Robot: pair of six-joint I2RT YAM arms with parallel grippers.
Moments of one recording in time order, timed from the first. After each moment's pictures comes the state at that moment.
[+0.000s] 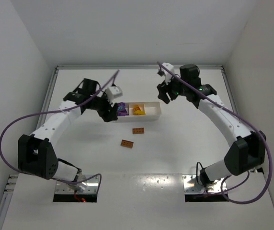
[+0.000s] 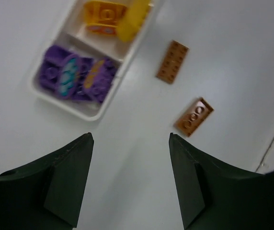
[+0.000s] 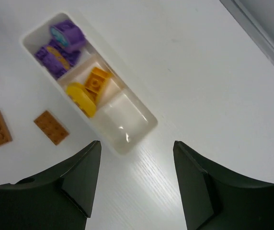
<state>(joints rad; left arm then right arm) -0.20 1.41 1.15 -0.65 0.62 0.49 0.39 1.51 1.32 -0.42 -0.35 -0.41</state>
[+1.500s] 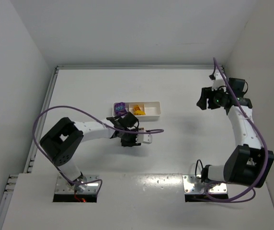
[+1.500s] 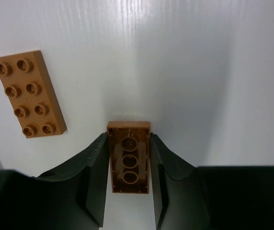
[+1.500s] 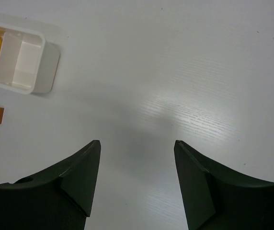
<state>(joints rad) -0.79 1.66 0.88 -0.36 0.29 0.79 -0.24 1.33 1.04 -0.50 -0.46 -0.28</state>
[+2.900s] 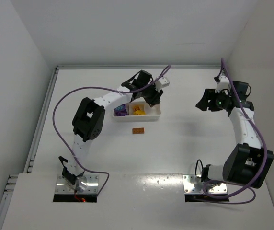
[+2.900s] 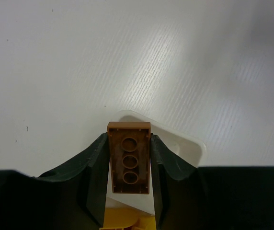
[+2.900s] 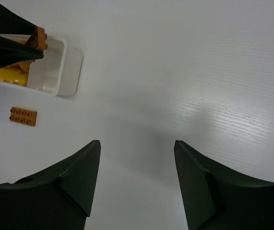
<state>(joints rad) -0.63 2.18 1.79 -0.30 0.39 0.27 -0.30 1.33 1.00 -0.49 -0.59 -0.17</state>
